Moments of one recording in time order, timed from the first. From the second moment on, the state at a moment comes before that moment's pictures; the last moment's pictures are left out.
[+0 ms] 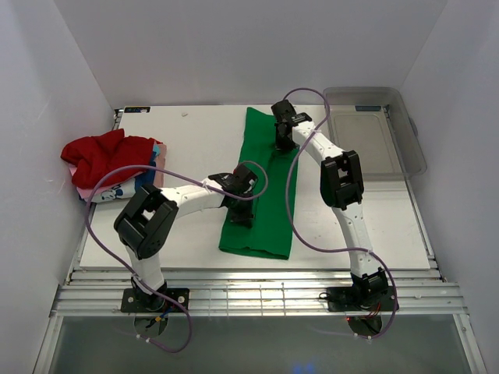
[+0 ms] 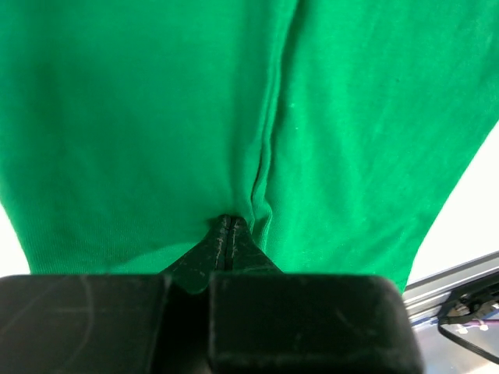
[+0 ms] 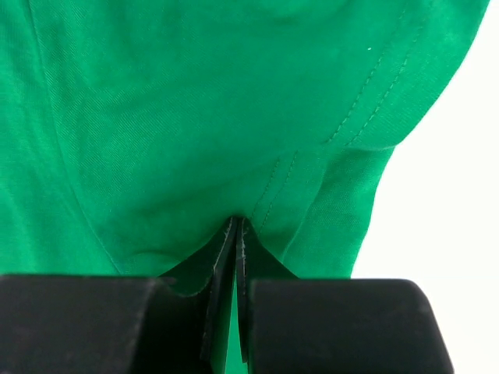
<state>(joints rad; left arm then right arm) -0.75 1.80 1.11 -0.51 0.11 -0.69 0.43 2.51 2.26 -0.80 0.21 0.37</state>
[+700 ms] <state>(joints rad) -0.80 1.71 1.15 -0.50 0.05 -0.73 0.43 2.30 1.95 -0.58 0.04 0.35</state>
